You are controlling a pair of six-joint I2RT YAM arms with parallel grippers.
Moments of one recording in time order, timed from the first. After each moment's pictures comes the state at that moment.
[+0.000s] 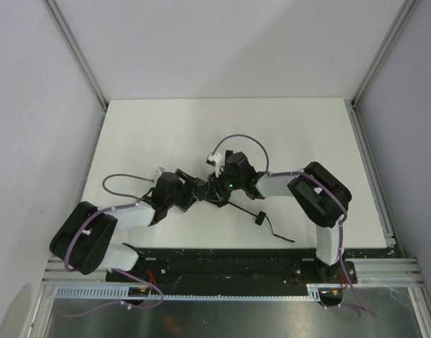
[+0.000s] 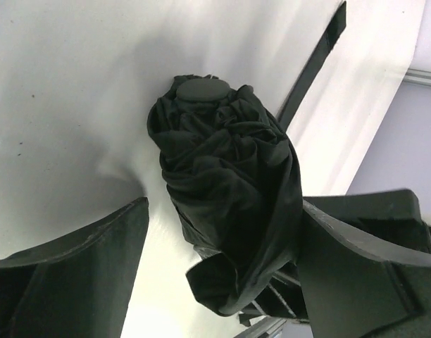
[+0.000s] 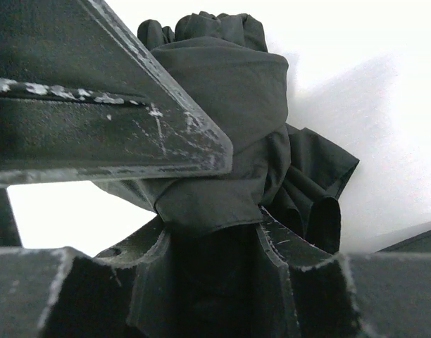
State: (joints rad) left arm -0.50 1.36 0.39 0.28 -0.01 -1.38; right arm 0.80 1.92 1.01 0.29 -0.39 0.10
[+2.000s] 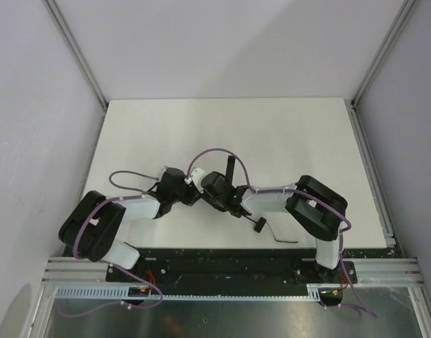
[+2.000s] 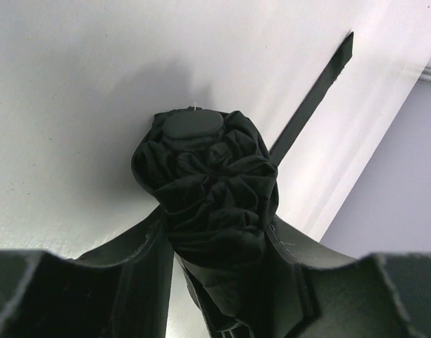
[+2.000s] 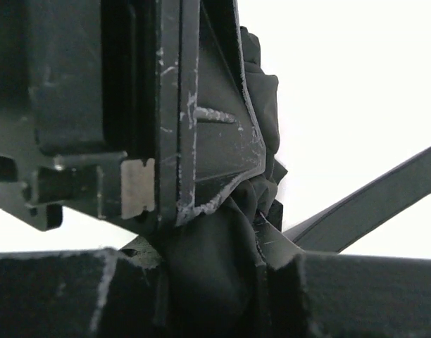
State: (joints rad) left arm -0.51 1.48 0.47 0.25 0.04 -1.41; right arm 1.04 1.90 1.07 0.10 0.22 -0.11
